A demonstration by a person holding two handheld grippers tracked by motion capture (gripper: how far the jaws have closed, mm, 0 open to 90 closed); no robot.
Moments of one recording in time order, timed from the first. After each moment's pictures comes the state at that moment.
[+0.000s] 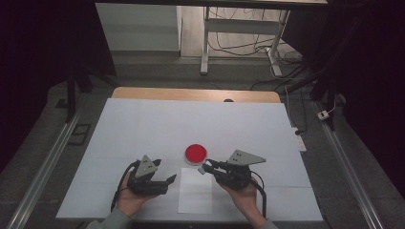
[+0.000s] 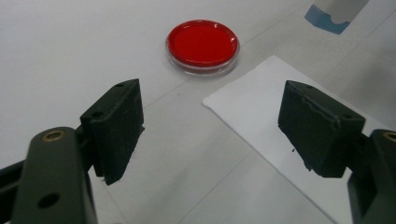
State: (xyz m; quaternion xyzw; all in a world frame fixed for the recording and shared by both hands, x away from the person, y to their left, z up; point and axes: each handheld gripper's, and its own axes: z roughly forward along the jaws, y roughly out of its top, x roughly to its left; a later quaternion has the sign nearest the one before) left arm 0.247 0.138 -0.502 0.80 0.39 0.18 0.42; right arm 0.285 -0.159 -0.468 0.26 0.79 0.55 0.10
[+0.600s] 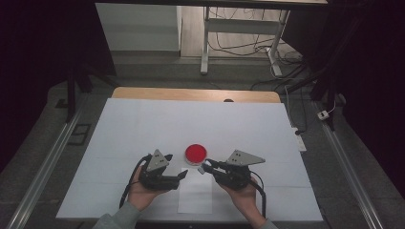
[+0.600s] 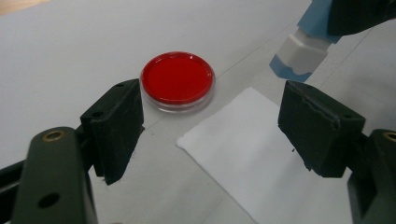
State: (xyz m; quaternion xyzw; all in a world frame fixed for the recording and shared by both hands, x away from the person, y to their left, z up) left arm 0.259 0.111 -0.487 0.80 0.37 0.17 0.45; right arm 0.285 -0.157 -0.469 0.26 0.79 0.55 0.10
